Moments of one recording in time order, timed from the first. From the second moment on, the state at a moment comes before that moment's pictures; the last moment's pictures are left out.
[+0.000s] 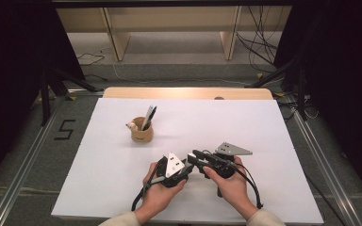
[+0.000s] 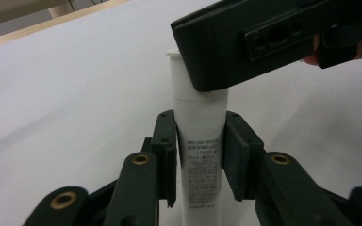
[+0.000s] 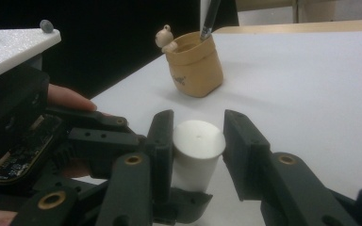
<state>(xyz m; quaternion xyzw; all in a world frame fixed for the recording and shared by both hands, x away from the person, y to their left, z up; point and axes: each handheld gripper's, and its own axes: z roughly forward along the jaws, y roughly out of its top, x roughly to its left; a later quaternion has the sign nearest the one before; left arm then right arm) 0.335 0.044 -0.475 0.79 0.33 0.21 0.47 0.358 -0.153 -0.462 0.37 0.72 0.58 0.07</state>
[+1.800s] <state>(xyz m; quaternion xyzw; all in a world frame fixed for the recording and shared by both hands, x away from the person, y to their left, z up) 0.347 0.072 -0.469 0.77 0.36 0.23 0.47 0.360 -0.170 -0.467 0.36 0.76 0.53 0.14</state>
